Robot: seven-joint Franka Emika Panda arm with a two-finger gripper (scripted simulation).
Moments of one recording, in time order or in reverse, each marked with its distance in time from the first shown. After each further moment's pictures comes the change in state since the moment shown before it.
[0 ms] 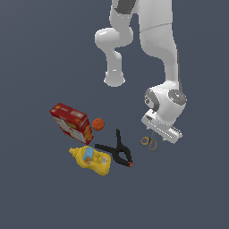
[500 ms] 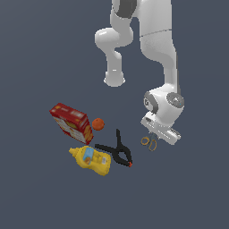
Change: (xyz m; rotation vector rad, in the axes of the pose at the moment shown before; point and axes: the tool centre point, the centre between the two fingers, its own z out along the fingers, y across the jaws) arm 0.000 0.000 0.015 0.001 0.001 0.001
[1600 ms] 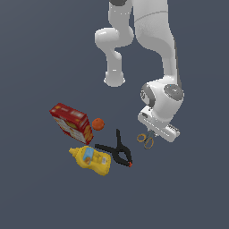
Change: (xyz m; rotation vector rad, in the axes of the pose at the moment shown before) arm 0.025 0.015 -0.047 -0.002 0.000 0.000
